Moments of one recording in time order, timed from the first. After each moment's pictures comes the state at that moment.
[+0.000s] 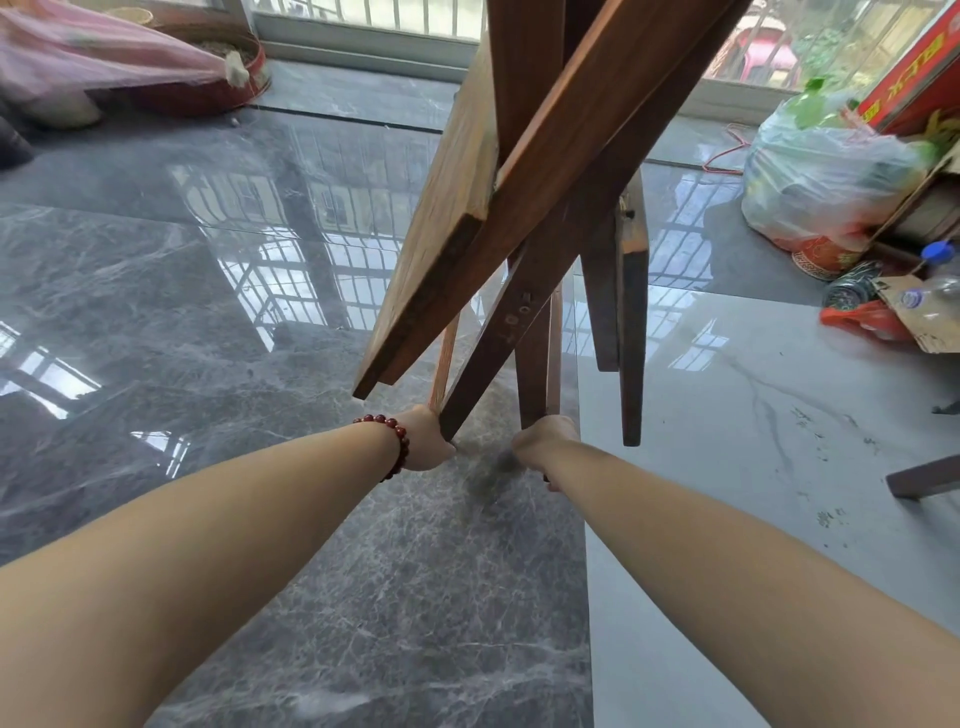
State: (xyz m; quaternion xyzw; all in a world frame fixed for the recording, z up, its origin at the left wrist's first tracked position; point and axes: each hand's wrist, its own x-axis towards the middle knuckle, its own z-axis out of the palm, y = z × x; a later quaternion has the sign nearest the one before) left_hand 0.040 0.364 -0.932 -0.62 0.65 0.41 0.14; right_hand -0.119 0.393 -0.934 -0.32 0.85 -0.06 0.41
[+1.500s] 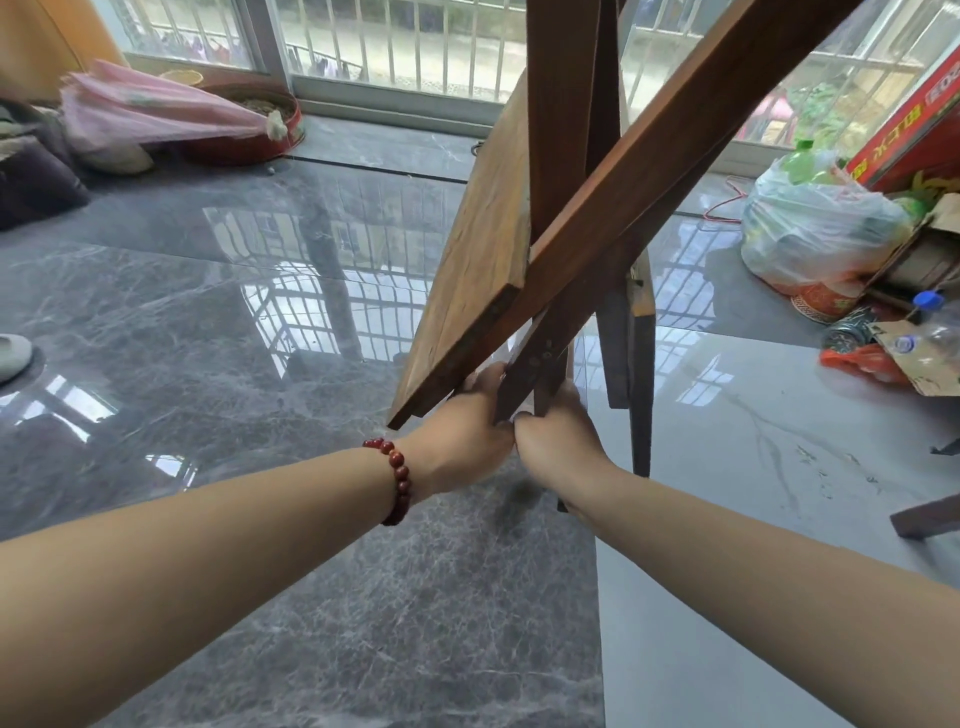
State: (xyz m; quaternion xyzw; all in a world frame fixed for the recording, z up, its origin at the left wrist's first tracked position) left_hand 0.027 0.401 -0.818 -0.53 0.72 0.41 -0.18; right_hand -0.084 0.420 -0.814 -0.47 0.72 -0.29 0.42
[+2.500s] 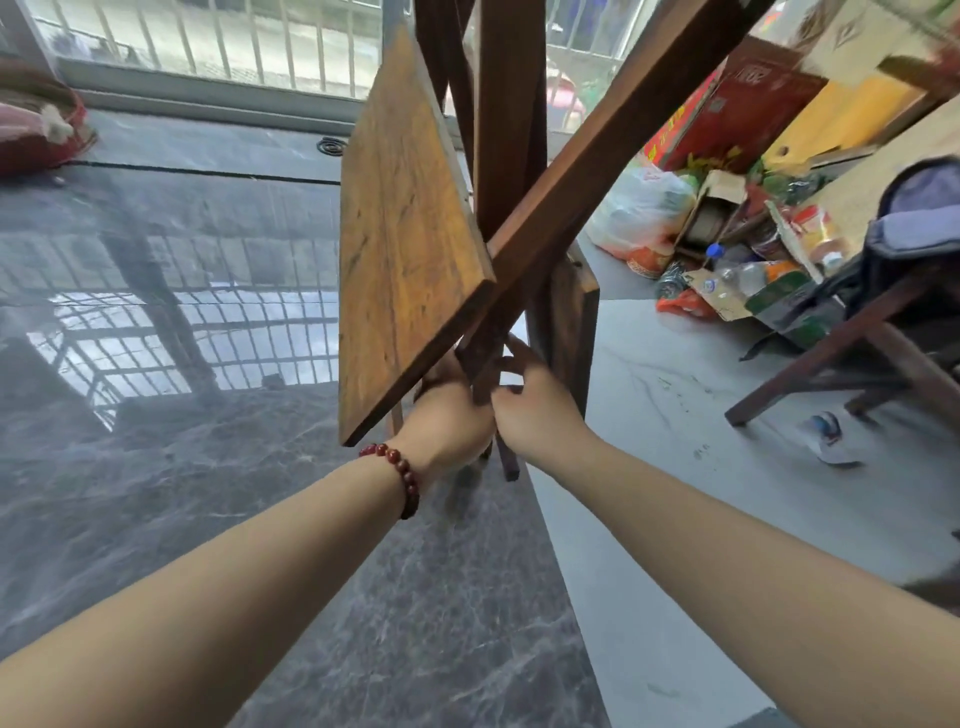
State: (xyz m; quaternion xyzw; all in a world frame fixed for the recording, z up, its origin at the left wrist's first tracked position) left_hand 0.024 0.404 -0.800 -0.47 0.73 0.46 -0.19; right_hand -0.058 0.447 -0.770 -0.45 0.78 -0.32 0.31
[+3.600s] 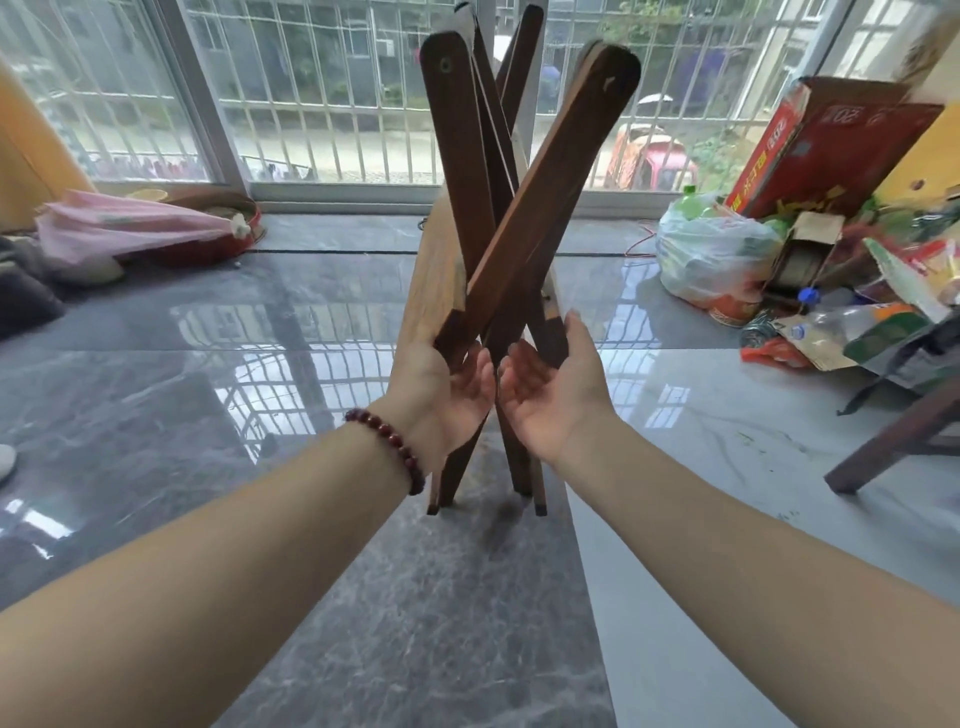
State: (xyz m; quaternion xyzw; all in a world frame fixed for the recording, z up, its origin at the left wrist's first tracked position) left_hand 0.009 0.429 -0.716 -0.44 0.09 0.76 -0.46; right_hand -0.083 0.458 -0.723 0.01 0.42 -0.65 0.64
